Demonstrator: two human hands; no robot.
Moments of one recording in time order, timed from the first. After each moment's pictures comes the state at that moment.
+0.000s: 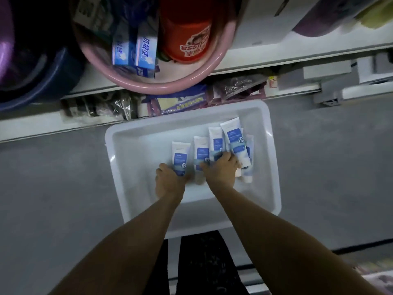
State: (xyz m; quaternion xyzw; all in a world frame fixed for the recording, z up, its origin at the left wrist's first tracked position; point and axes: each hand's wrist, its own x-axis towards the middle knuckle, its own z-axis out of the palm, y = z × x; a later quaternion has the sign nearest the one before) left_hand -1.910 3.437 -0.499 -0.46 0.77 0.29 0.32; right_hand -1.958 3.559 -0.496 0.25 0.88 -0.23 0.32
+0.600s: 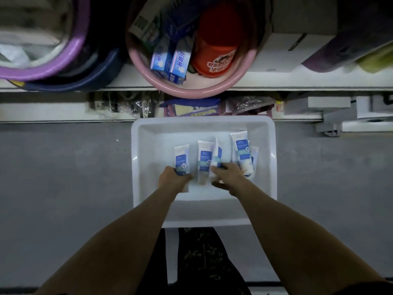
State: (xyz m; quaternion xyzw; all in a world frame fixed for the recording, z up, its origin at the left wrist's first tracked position) left_hand -1.898 3.412 -0.473 -0.50 0.68 0.43 0.32; right_hand -1.971 3.582 -0.473 0.34 0.66 -0.49 0.47
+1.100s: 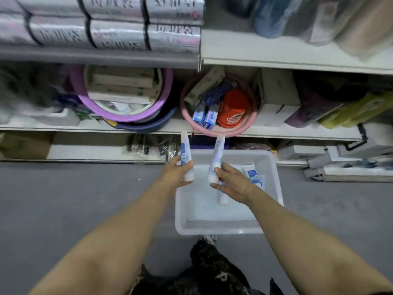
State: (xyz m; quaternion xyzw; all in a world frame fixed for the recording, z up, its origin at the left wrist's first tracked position) left_hand -1.878 3.304 -0.288 -0.42 0.53 0.73 0.13; right_hand -1.937 3.496 -0.302 0.15 0.57 -0.67 0.45
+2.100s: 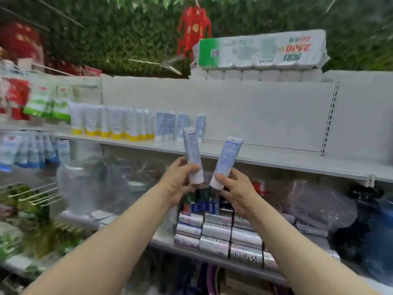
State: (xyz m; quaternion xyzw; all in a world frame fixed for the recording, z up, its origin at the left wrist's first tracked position) left_hand -1.759 2.887 0.196 -0.10 0.57 0.77 -0.28; right_hand -1.865 3.026 0.176 -0.31 0.54 -0.76 0.19
